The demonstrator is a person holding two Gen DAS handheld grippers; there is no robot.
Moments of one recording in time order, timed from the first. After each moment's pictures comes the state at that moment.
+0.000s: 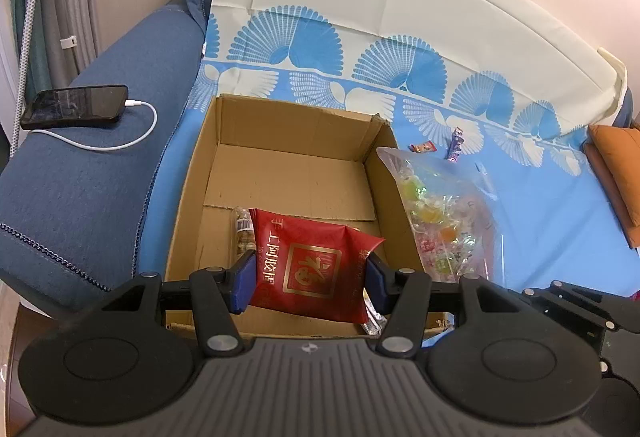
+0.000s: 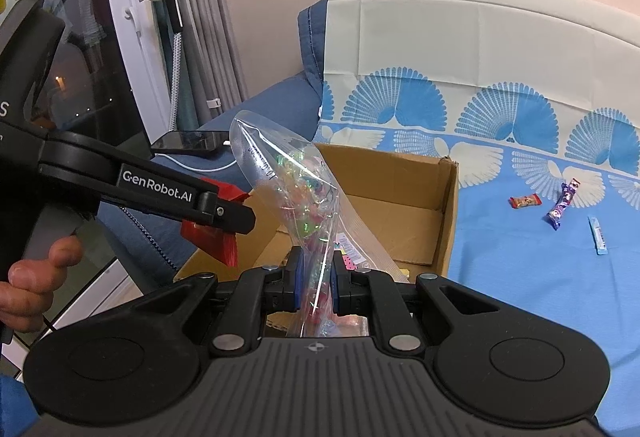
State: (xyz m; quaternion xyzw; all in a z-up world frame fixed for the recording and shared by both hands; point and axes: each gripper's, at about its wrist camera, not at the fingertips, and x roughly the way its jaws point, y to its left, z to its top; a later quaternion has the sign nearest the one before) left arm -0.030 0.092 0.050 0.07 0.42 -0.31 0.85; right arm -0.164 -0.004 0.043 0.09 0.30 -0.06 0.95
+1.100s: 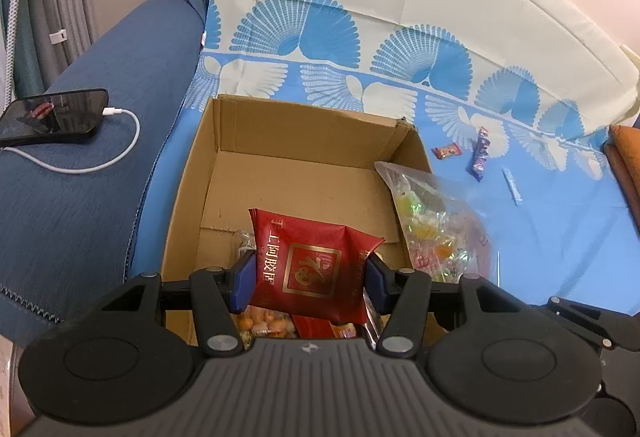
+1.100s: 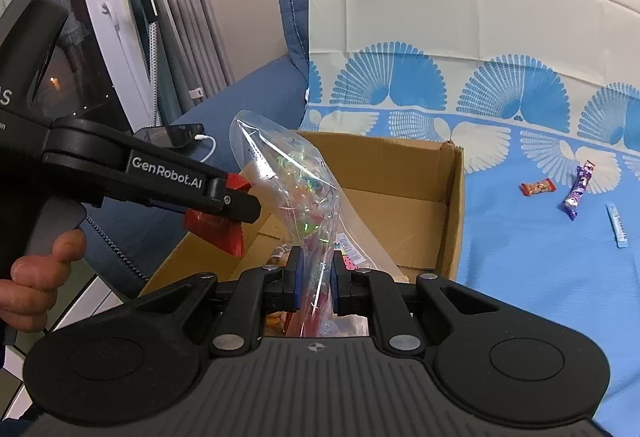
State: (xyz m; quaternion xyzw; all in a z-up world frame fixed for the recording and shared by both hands) left arm 0.034 0.049 0.024 0.08 0.44 -0.29 0.84; right arm -0.104 -0.030 0.017 0.12 0.32 -0.07 0.94
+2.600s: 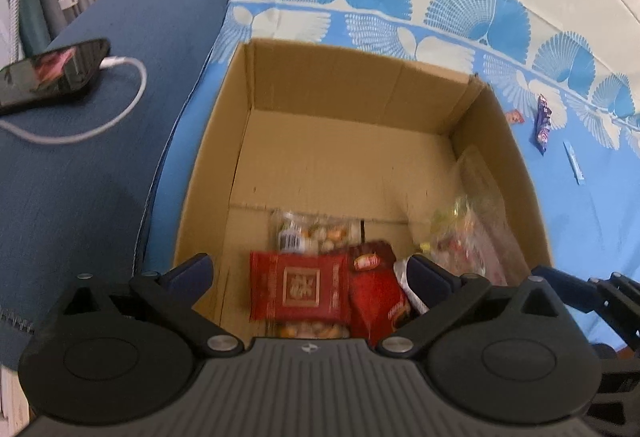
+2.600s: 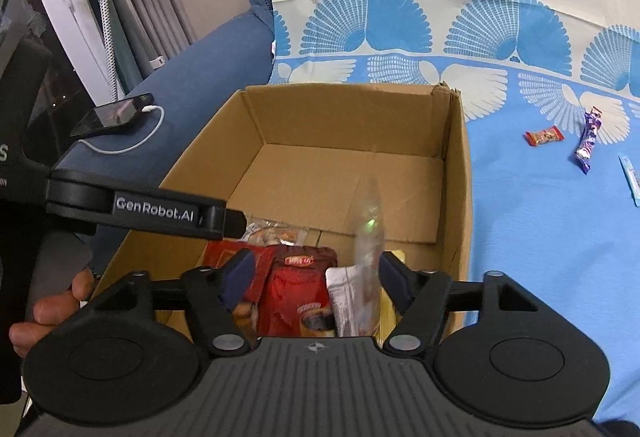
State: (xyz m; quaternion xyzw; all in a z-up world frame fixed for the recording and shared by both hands) left arm 0.078 0.040 -0.038 0.11 0.49 -0.24 0.83; right arm -0.052 -0.054 -0.027 0.16 0.38 -0.09 0.90
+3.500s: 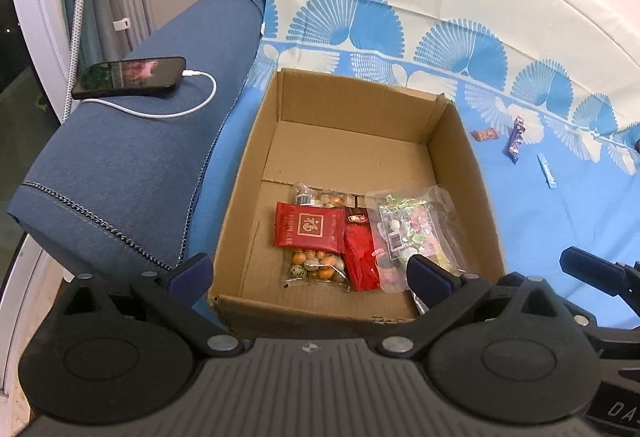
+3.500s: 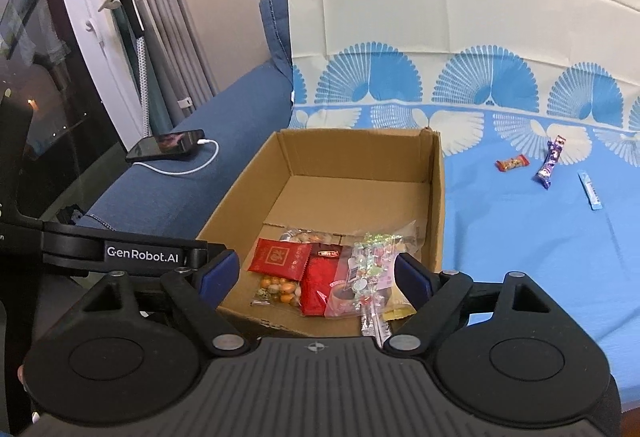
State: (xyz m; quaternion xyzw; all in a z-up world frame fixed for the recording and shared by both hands) left arm -0.030 0.100 0.030 0.09 0.43 -0.22 0.87; right arm -0.153 -0.001 0.042 0.15 0.31 -0.11 0.93
